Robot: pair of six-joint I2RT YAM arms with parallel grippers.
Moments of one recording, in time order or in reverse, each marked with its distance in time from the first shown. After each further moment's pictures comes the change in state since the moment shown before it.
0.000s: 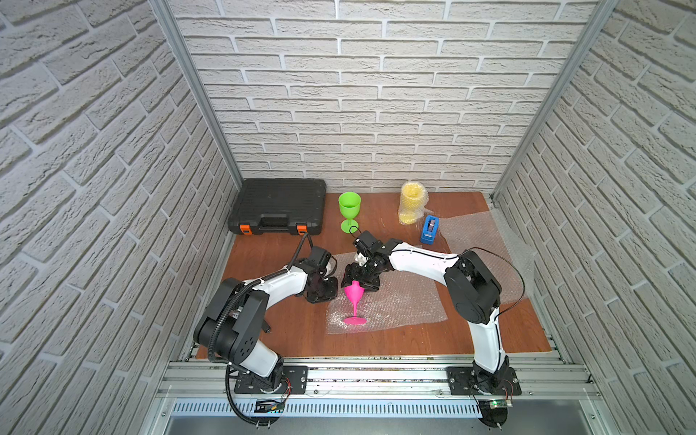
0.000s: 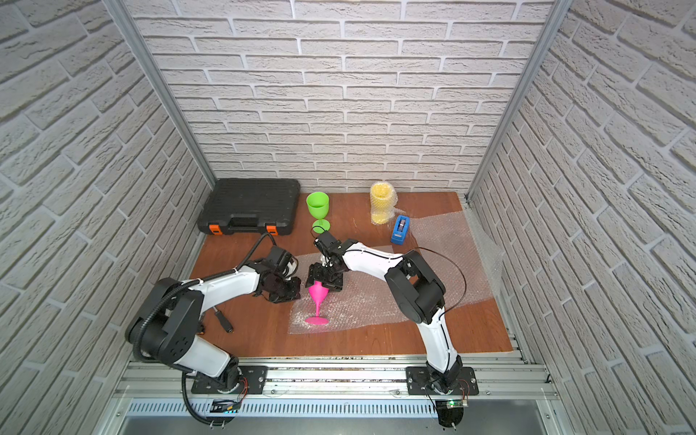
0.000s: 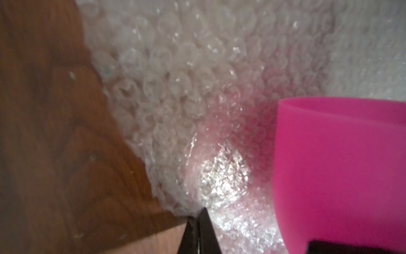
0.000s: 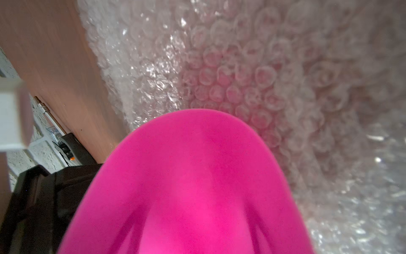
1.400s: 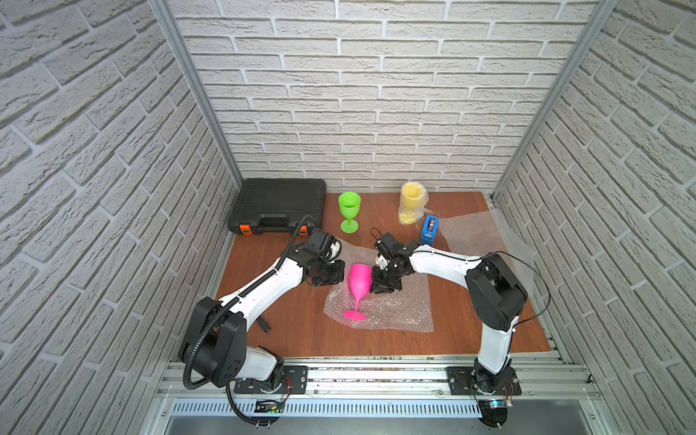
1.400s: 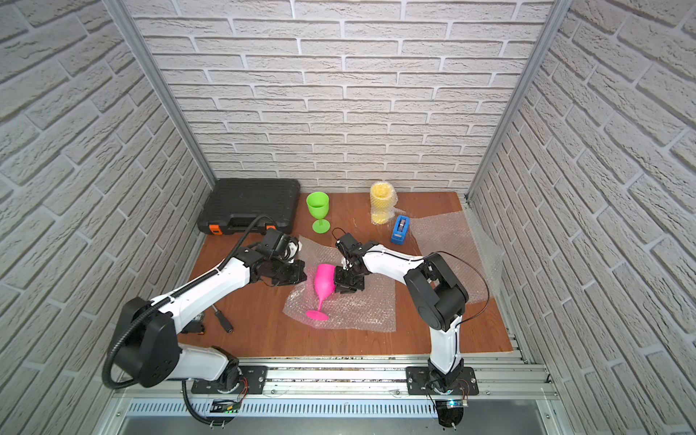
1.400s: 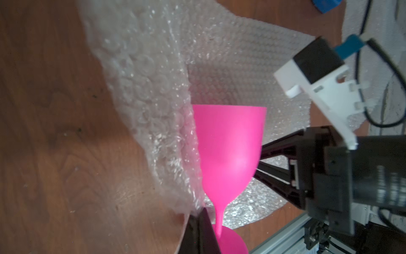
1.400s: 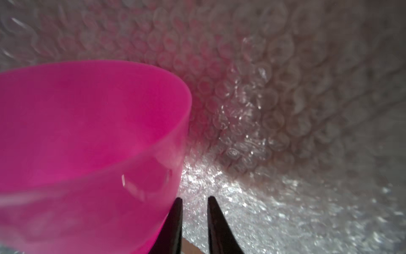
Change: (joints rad) left arm -0.079 -0.124 0.243 -0.176 0.031 0.023; right arm -0.104 -0.163 -0.227 -0.024 0.025 -0.100
